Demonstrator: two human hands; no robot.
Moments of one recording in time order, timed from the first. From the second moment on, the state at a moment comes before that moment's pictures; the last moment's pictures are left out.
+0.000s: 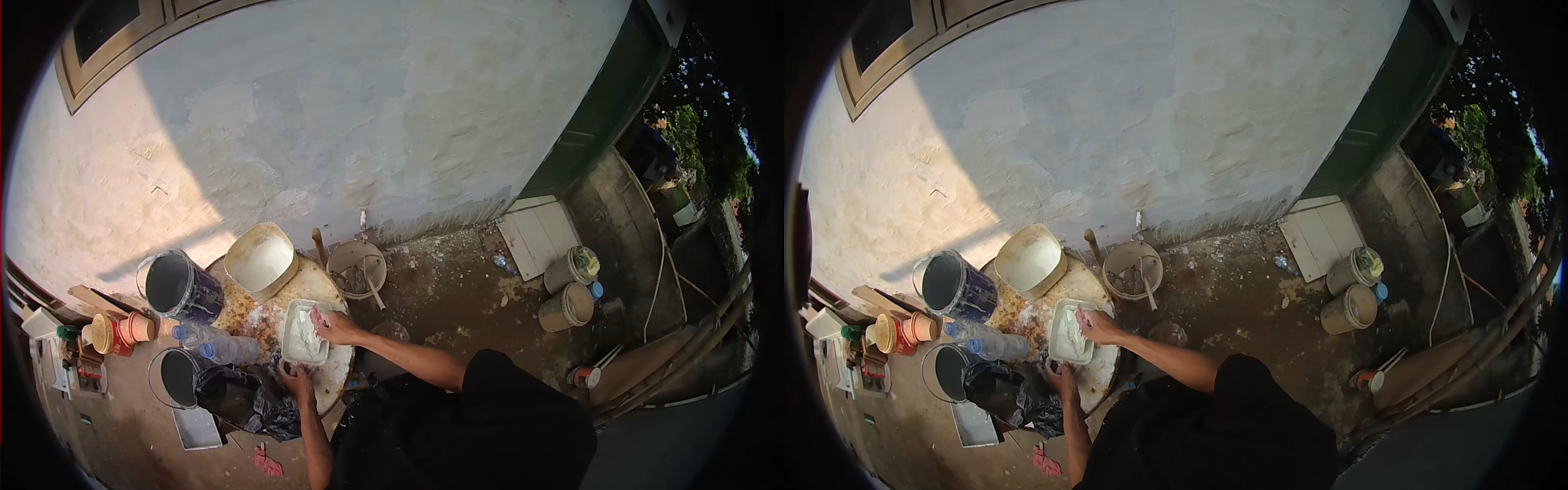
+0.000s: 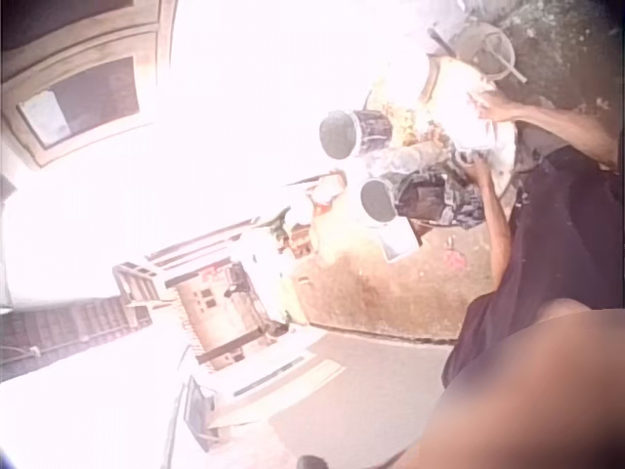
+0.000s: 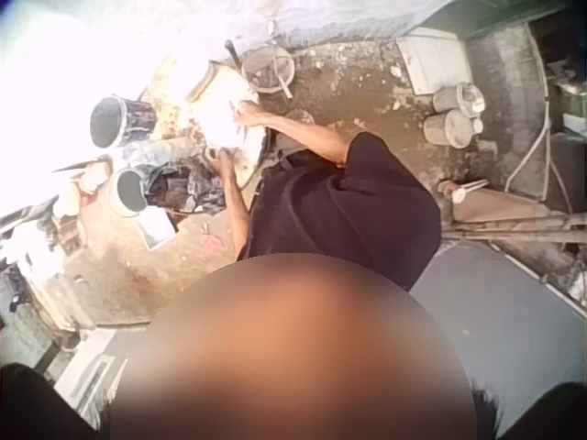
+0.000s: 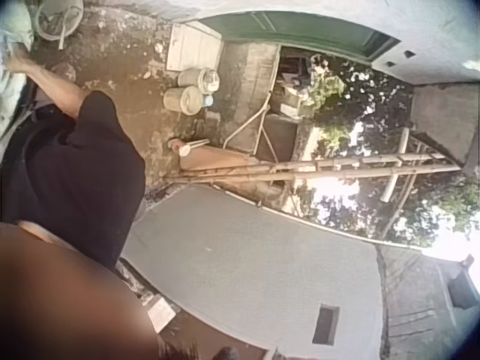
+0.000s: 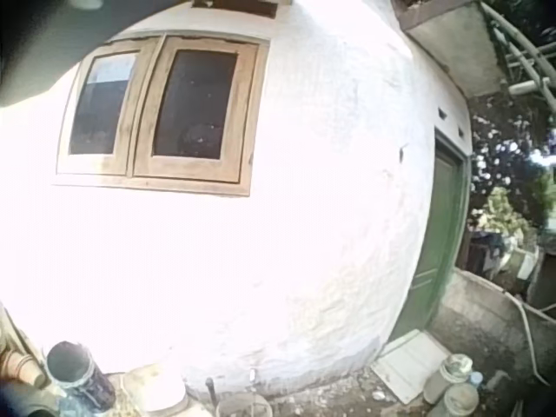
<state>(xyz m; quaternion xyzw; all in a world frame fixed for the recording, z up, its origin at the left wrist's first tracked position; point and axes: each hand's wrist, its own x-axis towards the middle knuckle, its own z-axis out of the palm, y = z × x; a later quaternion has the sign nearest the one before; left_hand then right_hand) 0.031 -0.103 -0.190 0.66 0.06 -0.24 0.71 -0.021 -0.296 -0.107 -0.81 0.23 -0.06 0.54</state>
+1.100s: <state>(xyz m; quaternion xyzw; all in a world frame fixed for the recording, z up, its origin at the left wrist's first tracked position) 0.034 -0.100 -0.198 0.61 0.09 -0.27 0.74 -0.012 -0.276 -0.117 -0.82 0.21 -0.10 0.52</state>
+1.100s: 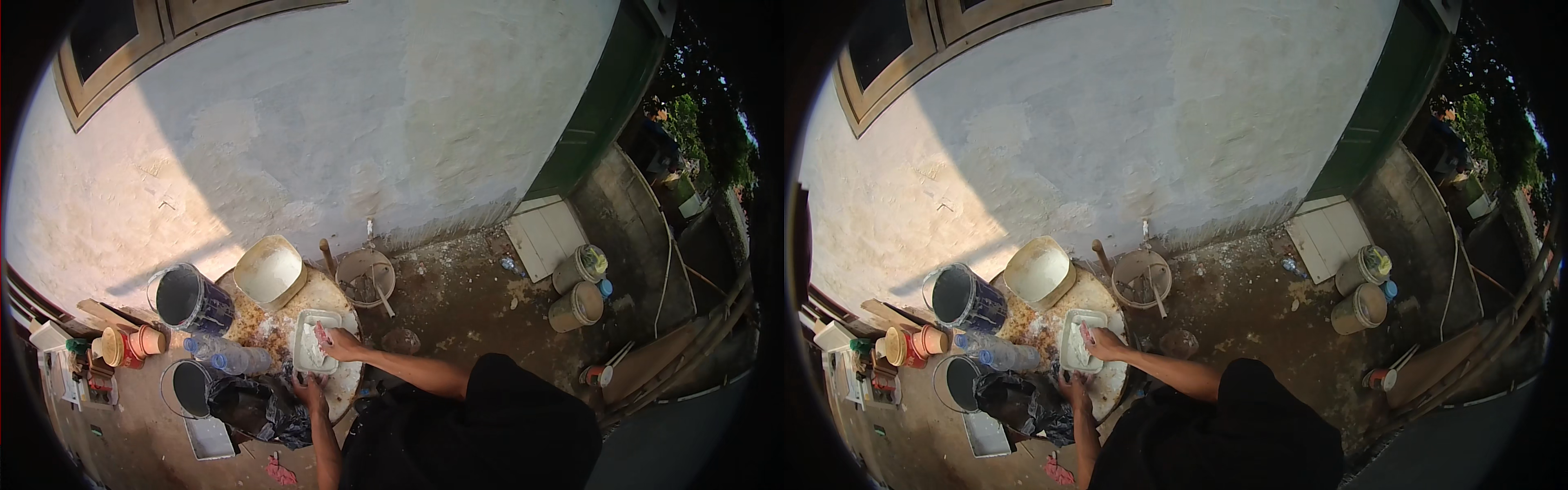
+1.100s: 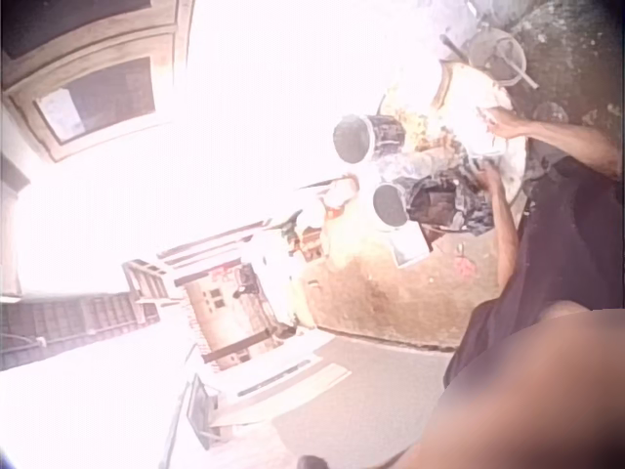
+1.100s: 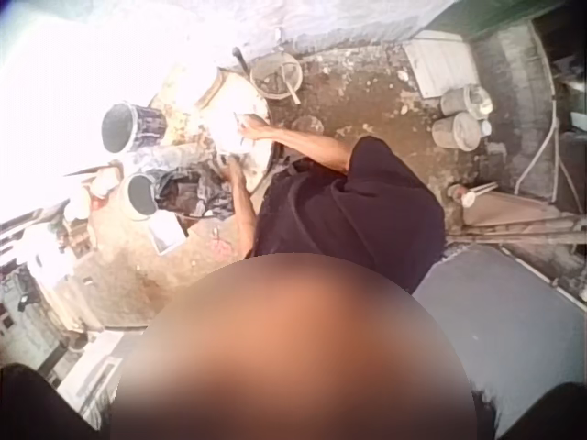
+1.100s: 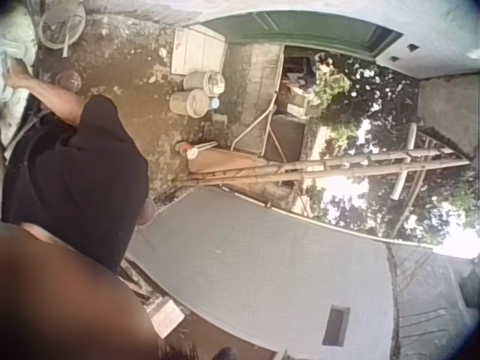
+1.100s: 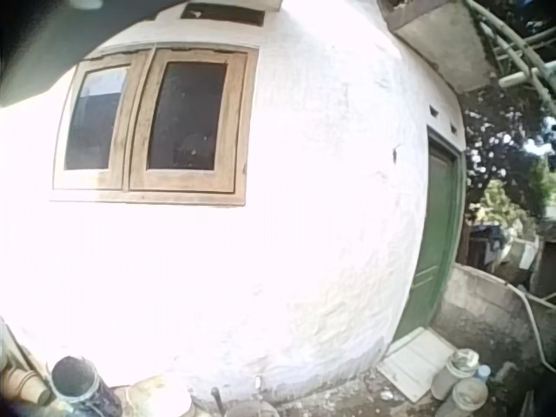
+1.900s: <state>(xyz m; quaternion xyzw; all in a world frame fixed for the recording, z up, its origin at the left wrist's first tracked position) 0.032 -0.103 -0.195 0.61 0.13 -0.27 0.74 -0.012 -0.283 -0.137 -0.83 0.20 -0.09 0.51</state>
